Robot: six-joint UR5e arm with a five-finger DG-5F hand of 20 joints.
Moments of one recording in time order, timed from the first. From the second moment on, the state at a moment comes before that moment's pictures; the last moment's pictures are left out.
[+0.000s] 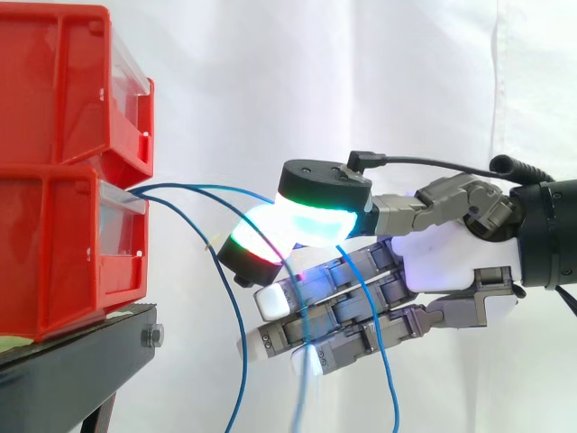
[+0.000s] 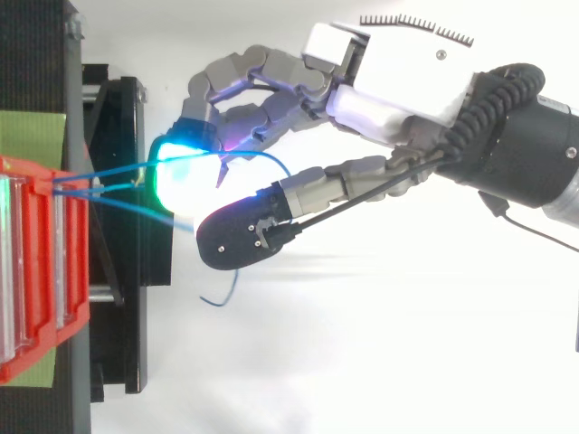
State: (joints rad) arm 0.17 -2.31 -1.12 -2.93 -1.13 -0.04
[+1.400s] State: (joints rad) arm 0.17 -2.30 -1.12 -2.95 -1.13 -0.04
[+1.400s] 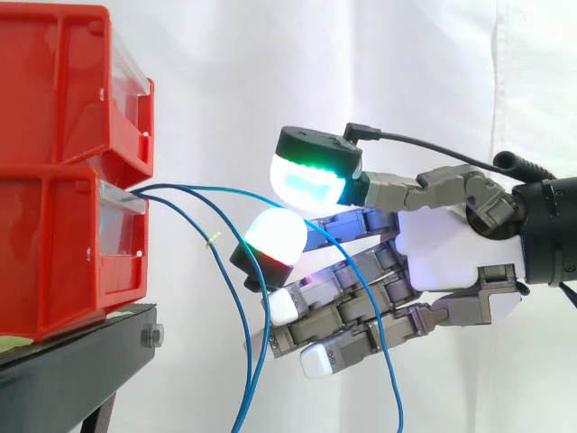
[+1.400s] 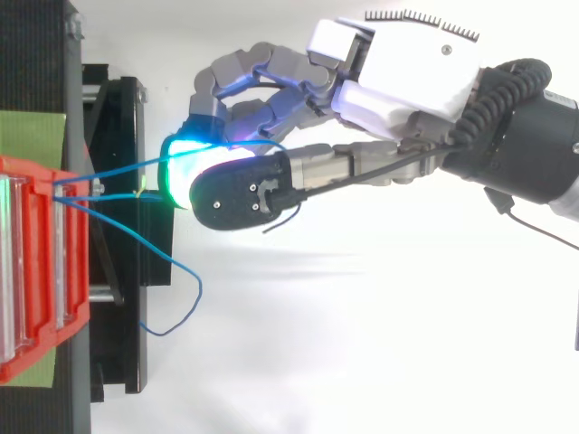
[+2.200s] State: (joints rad) arm 0.17 -2.30 -1.12 -2.95 -1.13 -0.04
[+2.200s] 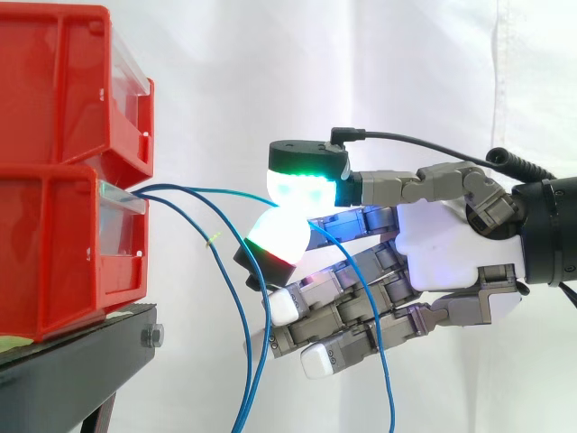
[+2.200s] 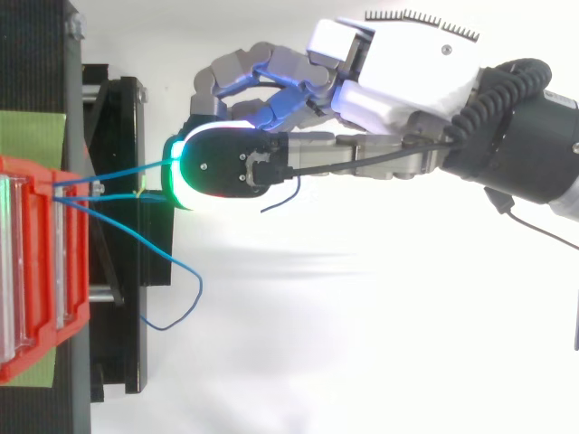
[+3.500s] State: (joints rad) arm 0.17 -2.29 -1.12 -2.95 -1.13 -0.06
